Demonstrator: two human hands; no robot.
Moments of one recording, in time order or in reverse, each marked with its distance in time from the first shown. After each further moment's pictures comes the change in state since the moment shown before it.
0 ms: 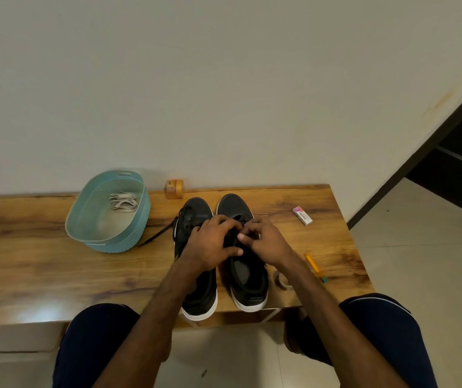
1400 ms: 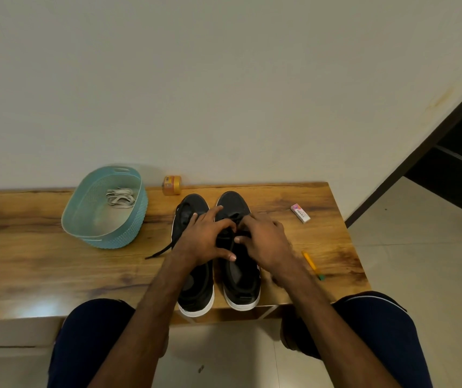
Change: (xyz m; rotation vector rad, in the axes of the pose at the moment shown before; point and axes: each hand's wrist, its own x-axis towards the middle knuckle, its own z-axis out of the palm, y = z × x) left_hand 0.003 -0.009 -0.002 0.097 -0.034 0.042; right_hand -0.012 -0.017 -0.003 -0.444 0.054 -0.153
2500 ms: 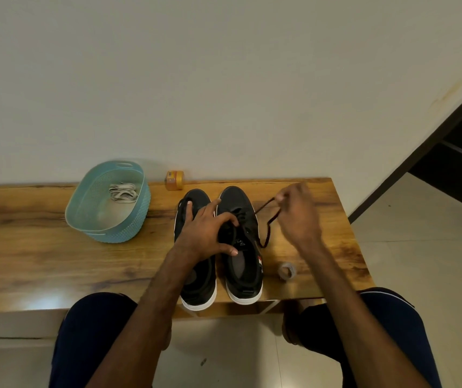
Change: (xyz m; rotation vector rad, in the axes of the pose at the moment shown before) left_hand -0.006 0.003 -0.001 0.046 0.057 -0.016; right_hand 0.005 0.033 -0.031 0.163 0.431 0.217
